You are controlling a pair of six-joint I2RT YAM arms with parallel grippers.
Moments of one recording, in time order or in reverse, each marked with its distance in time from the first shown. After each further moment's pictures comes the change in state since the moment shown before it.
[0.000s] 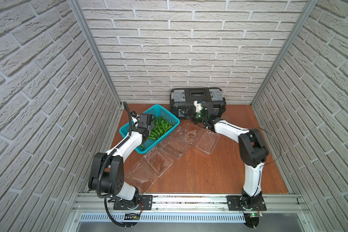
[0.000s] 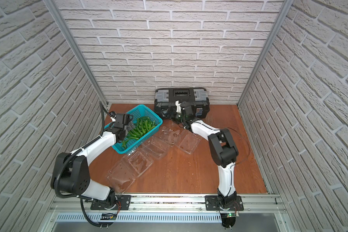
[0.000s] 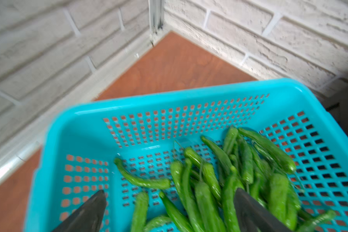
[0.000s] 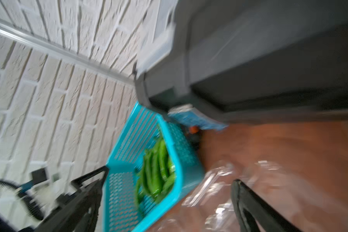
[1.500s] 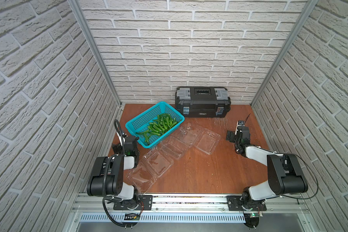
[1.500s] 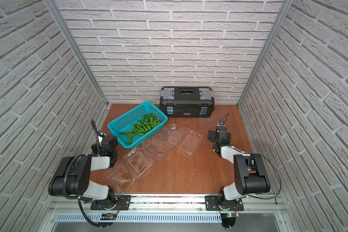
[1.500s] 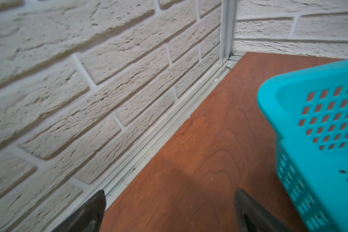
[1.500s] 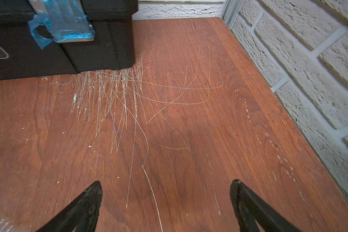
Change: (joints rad) left arm 0.226 0.060 -0.571 0.957 -0.078 0.531; right arm -0.319 -0.320 -0.678 0.152 0.568 -0.679
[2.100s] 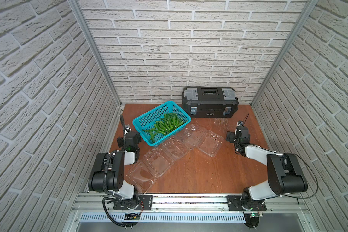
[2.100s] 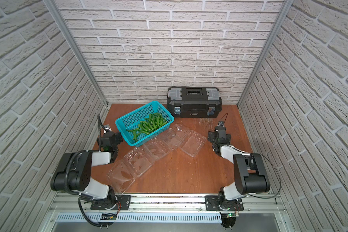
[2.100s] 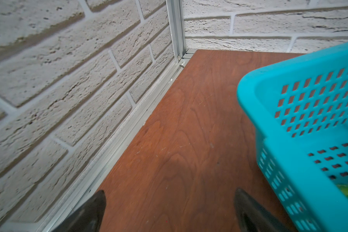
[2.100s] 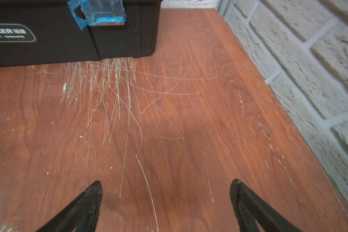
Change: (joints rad) left arm 0.011 0.018 0.060 -0.054 0.200 0.025; right arm 0.018 -0.044 -0.100 0.081 0.053 -0.003
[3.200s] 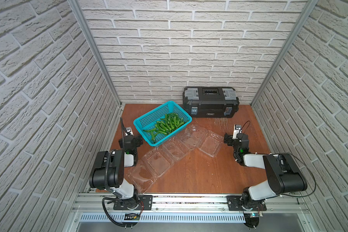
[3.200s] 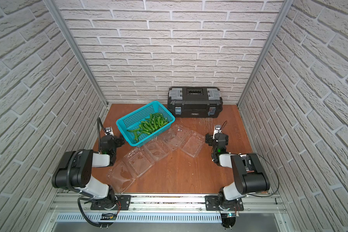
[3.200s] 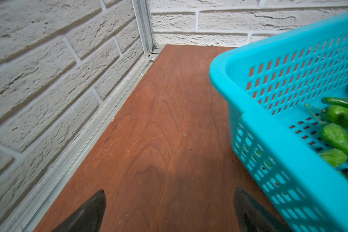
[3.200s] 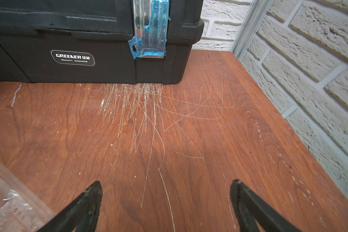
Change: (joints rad) left arm 0.055 0.040 -0.071 0.131 0.249 0.023; right arm 0.022 0.060 -0.095 0.317 -0.081 -0.091
